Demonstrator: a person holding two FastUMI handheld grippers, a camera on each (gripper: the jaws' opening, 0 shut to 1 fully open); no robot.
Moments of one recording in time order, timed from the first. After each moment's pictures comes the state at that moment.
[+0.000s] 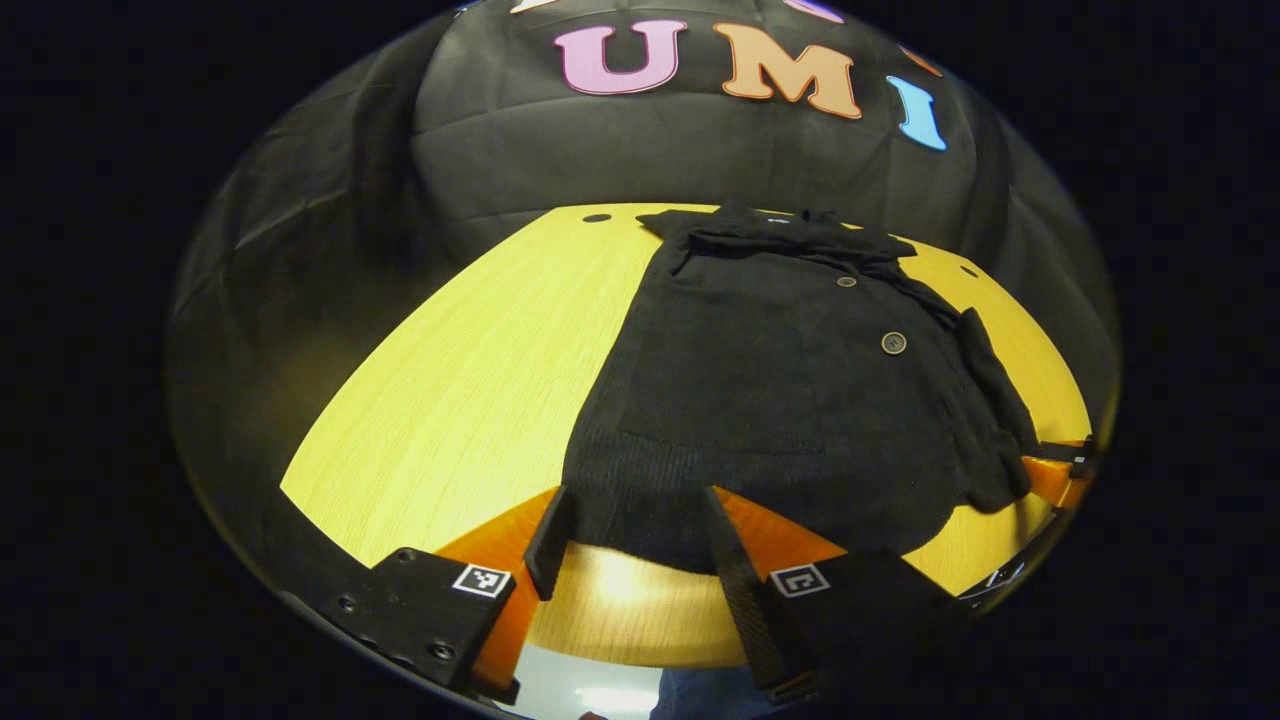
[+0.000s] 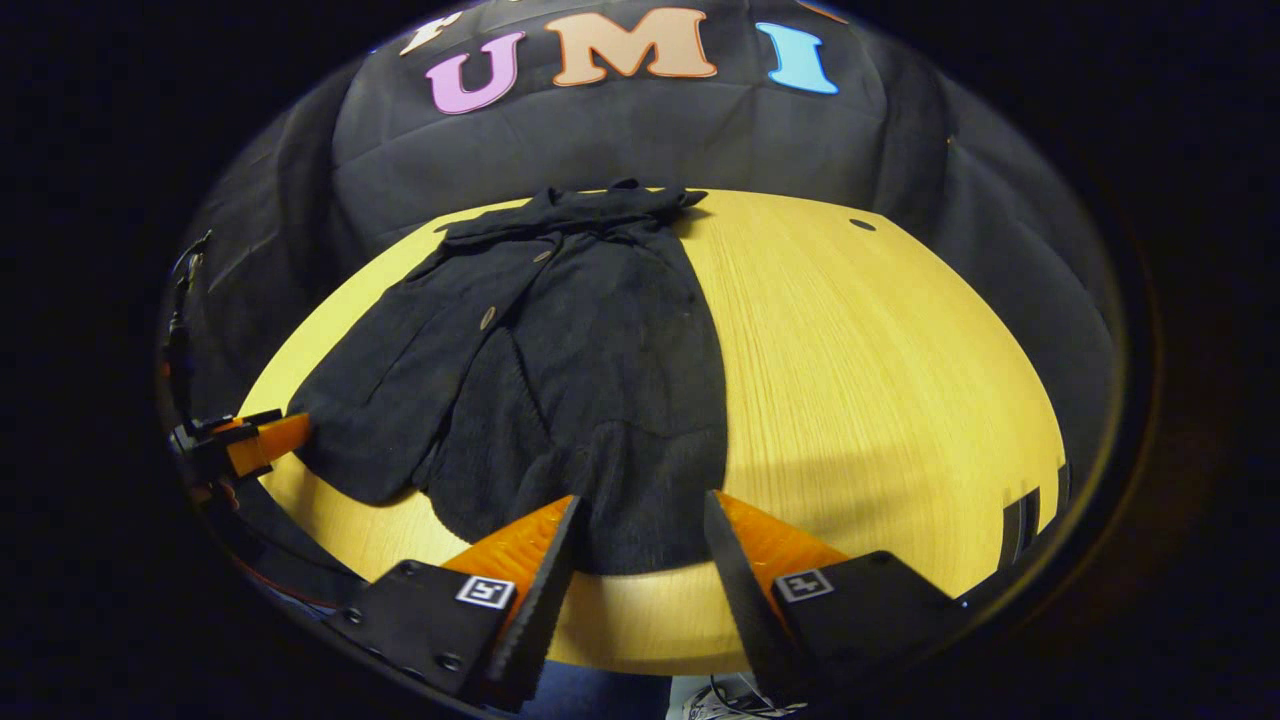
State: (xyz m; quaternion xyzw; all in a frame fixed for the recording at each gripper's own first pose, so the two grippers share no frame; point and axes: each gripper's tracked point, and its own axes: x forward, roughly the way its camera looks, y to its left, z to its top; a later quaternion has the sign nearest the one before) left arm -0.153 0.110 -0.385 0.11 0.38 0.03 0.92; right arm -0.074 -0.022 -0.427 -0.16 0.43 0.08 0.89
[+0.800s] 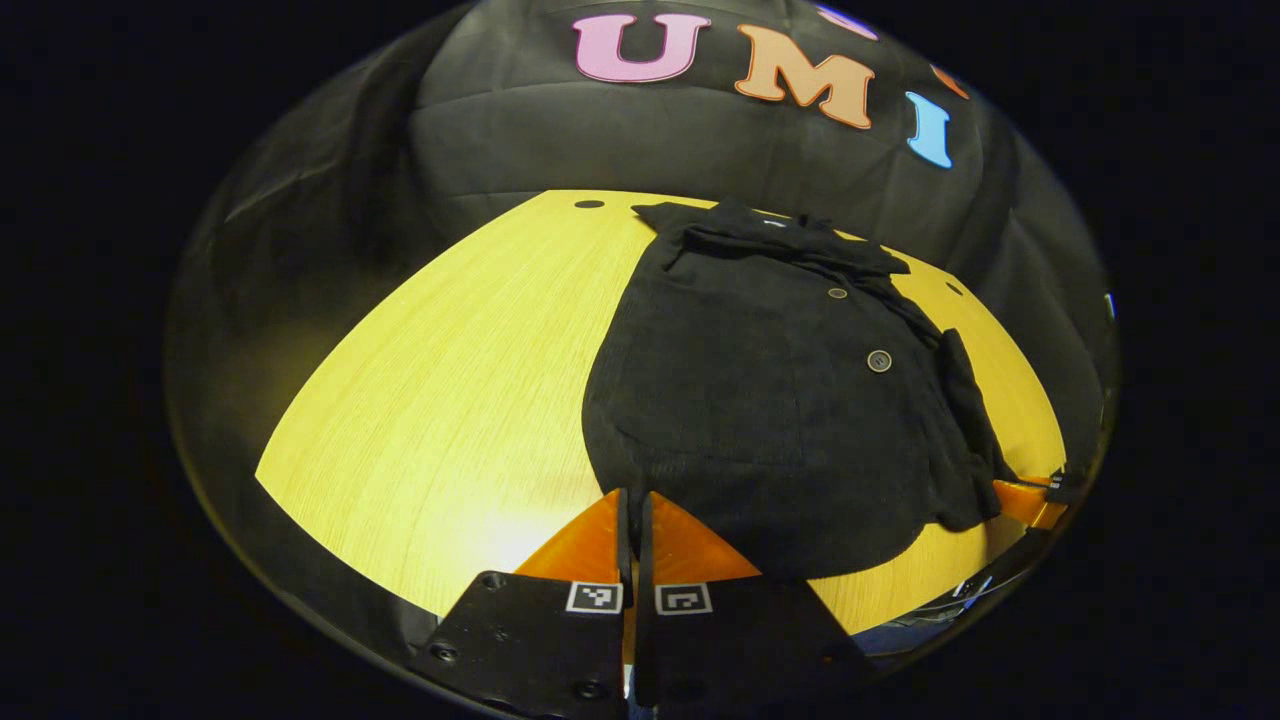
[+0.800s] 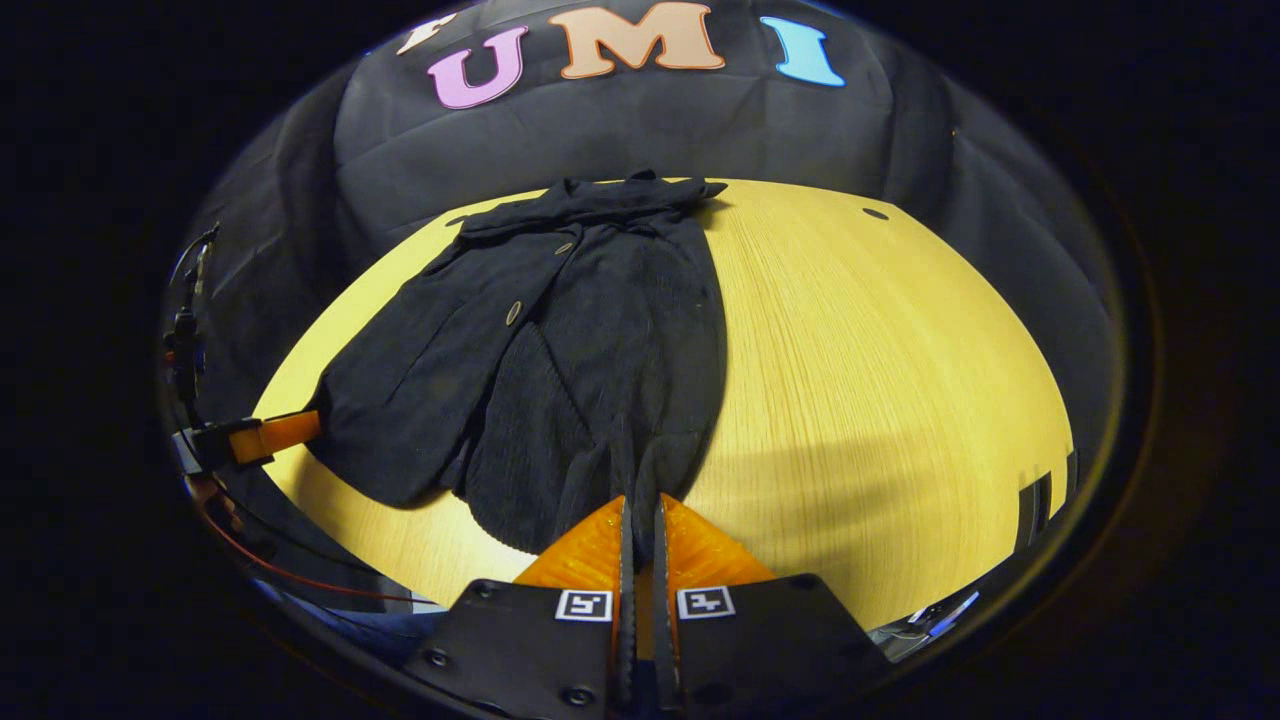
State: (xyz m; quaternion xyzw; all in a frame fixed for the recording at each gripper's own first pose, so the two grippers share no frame) left arm -0.153 0.112 -0.380 0.07 0.40 0.02 0.91; right arm -0.085 0.003 -0.430 -0.14 0.45 0.07 0.88
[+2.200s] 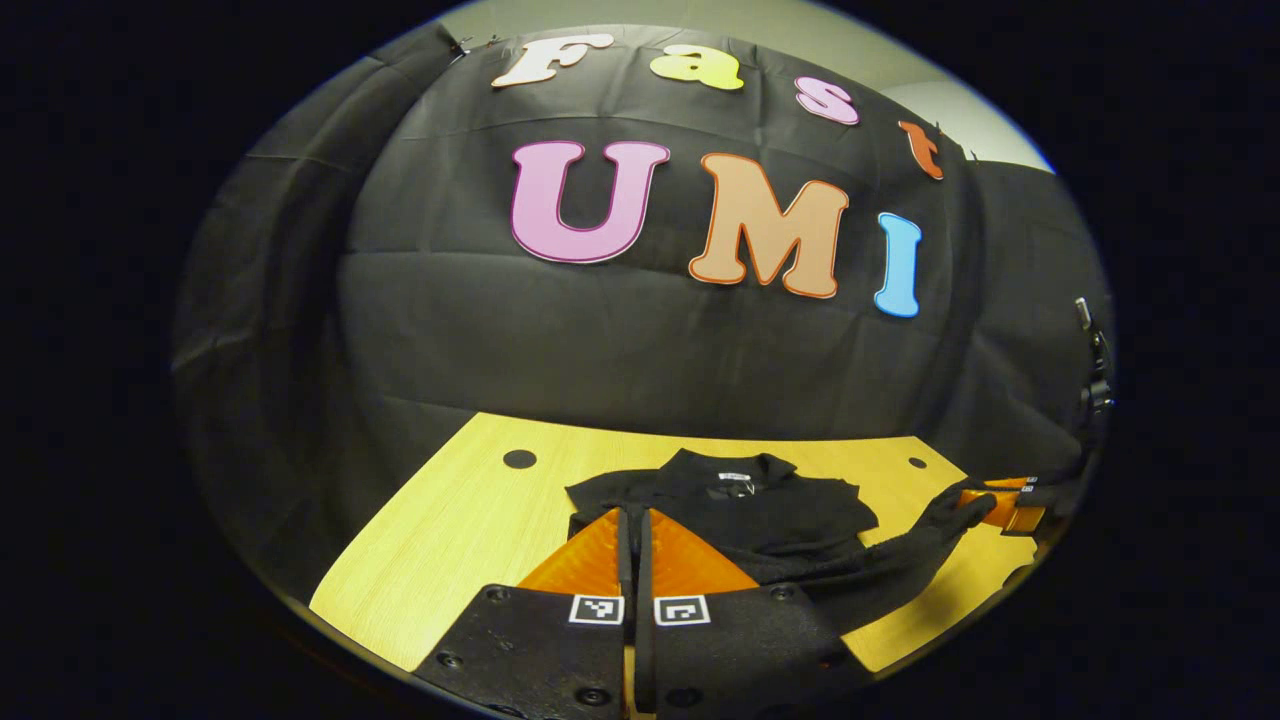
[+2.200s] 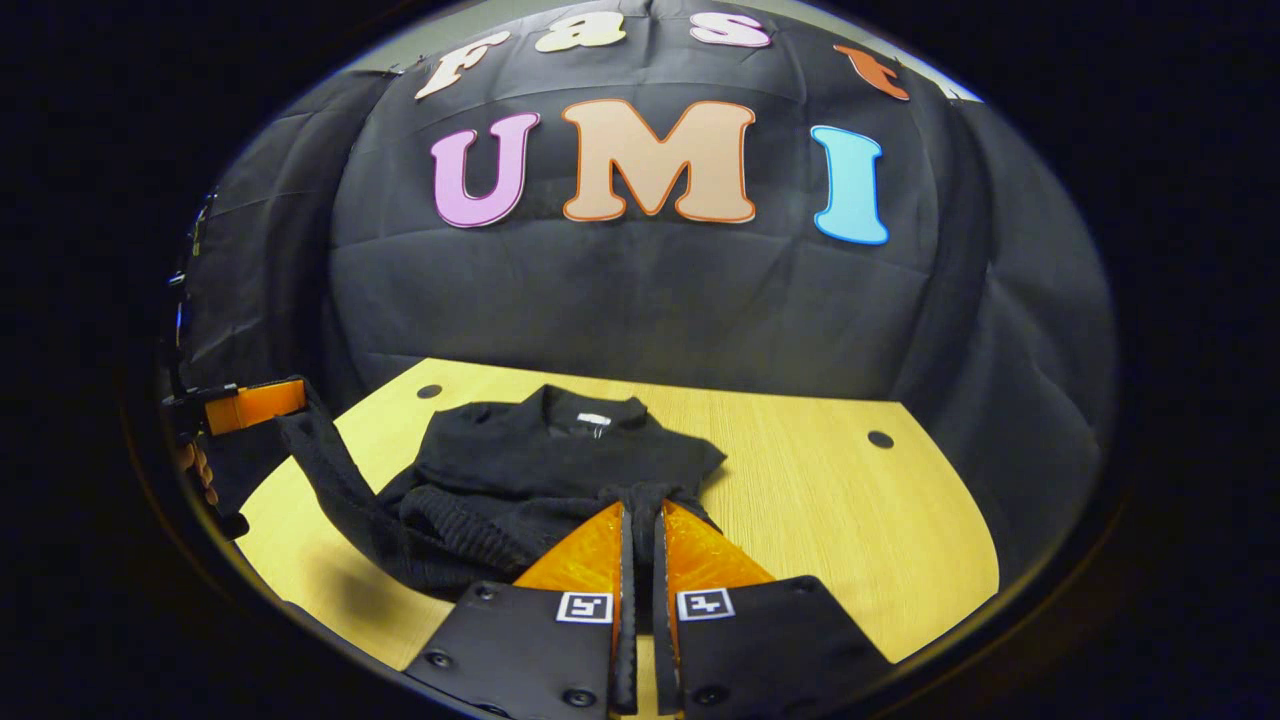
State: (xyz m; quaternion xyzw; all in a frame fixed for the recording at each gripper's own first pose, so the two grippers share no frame) left arm 0.104 0.031 -0.197 0.06 0.16 -0.08 0.98; right arm 0.153 0.092 -0.249 -0.19 0.24 0.10 0.95
